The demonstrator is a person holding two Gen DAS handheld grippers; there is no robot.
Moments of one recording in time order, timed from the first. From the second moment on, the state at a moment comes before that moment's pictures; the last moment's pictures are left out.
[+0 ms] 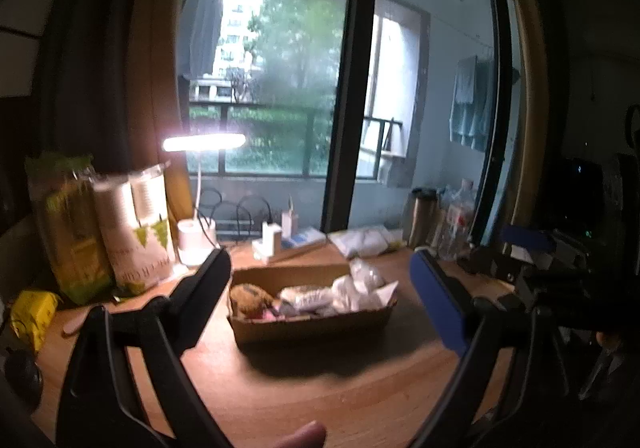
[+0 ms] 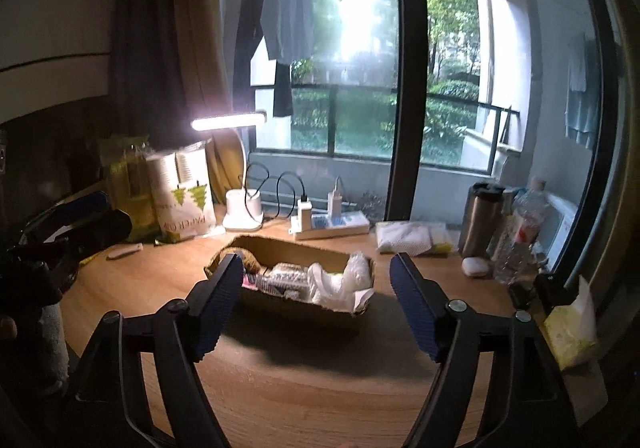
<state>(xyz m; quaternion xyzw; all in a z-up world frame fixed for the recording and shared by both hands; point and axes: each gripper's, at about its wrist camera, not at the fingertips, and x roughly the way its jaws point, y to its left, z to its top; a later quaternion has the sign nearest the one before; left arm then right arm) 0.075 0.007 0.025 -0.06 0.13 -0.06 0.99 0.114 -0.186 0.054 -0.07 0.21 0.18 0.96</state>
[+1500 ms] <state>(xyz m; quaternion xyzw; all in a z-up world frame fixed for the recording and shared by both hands) 0.053 0.010 0.084 -0.03 0.08 0.00 1.00 0.088 -0.209 0.109 -0.06 0.14 0.13 0.98</state>
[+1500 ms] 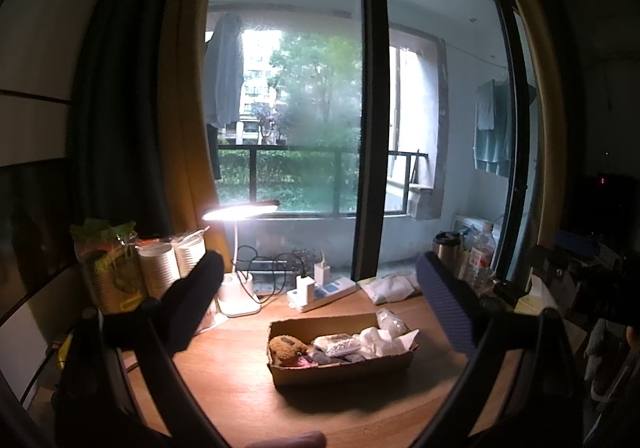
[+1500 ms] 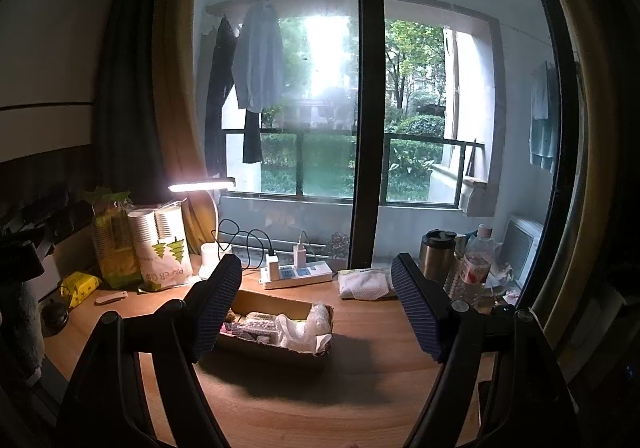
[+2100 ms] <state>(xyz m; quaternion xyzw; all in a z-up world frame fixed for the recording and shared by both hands) 0.056 0.010 0.084 -0.03 0.08 -0.01 1.00 0.088 -0.208 0.108 -0.06 0.15 0.13 0.98</state>
